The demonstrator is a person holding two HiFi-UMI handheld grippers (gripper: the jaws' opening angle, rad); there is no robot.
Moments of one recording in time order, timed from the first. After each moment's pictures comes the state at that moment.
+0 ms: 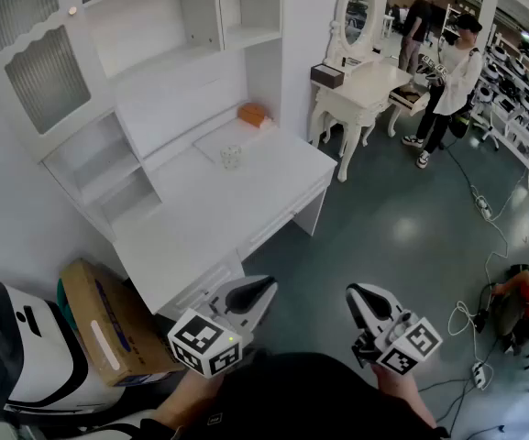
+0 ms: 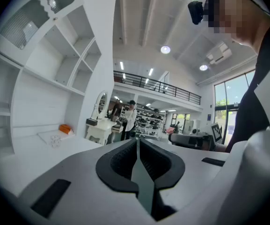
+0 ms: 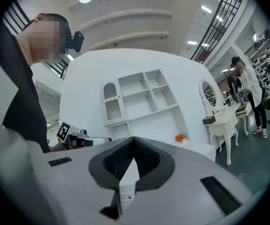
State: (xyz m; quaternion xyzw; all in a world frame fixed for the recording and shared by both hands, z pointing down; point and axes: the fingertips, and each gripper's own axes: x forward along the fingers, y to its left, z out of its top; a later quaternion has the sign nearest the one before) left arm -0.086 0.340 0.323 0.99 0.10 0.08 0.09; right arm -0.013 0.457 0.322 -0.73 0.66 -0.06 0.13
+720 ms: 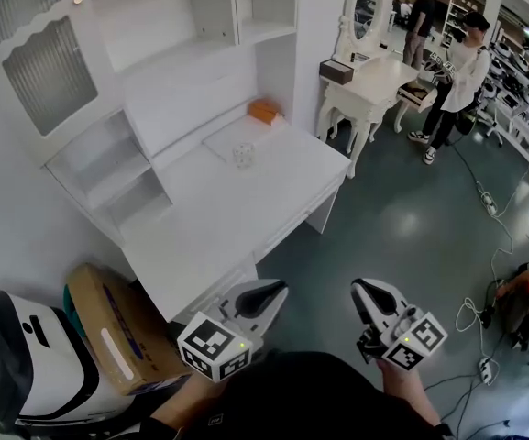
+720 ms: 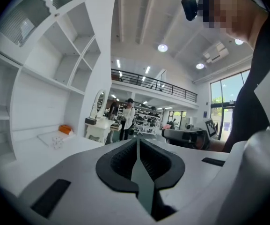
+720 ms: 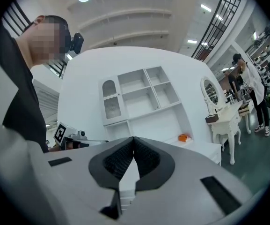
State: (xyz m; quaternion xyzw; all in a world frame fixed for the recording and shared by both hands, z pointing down) left arm -0.098 0.295 0.331 0.98 0.12 0.09 0.08; right arm -0.022 0.394 0.325 -0.73 0.66 -0.06 0.13
